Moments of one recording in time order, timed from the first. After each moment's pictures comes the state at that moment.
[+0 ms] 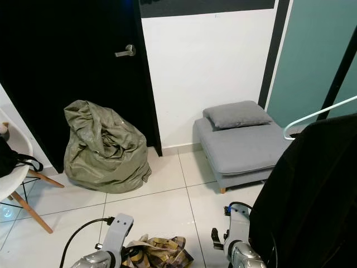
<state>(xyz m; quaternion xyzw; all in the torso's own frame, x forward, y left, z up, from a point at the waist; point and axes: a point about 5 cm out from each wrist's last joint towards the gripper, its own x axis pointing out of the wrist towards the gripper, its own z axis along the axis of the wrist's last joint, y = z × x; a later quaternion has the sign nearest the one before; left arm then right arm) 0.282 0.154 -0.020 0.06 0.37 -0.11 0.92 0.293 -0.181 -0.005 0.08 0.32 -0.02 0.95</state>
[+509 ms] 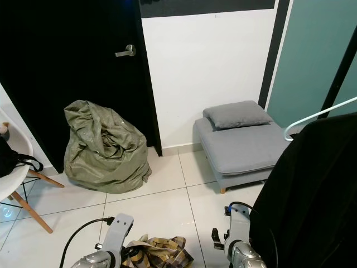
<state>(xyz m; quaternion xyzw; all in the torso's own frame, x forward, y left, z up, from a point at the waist) 0.282 0.154 -0.020 0.06 0.37 -0.11 0.92 0.293 -0.182 -0.005 0.07 0.32 -0.02 0.94</state>
